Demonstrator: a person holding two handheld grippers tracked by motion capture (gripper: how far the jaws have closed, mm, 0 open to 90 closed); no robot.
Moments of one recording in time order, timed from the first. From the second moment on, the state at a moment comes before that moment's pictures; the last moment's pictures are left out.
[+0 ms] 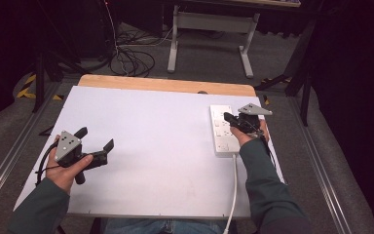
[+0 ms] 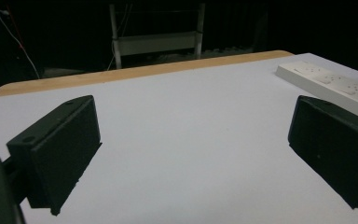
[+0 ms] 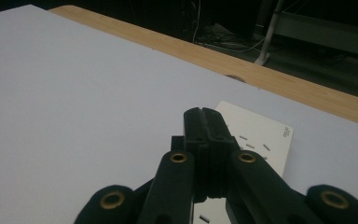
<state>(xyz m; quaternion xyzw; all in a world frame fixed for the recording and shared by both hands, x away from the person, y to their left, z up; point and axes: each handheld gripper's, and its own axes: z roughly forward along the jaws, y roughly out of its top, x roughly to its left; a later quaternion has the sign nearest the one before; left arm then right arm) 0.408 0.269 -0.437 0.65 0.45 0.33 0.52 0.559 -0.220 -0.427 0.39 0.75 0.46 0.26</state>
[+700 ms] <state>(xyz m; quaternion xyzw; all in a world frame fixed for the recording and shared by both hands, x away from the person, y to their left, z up) 0.409 0.269 -0.437 0.65 0.45 0.33 0.52 0.523 -0.237 -0.421 0.38 0.73 0.50 0.26</state>
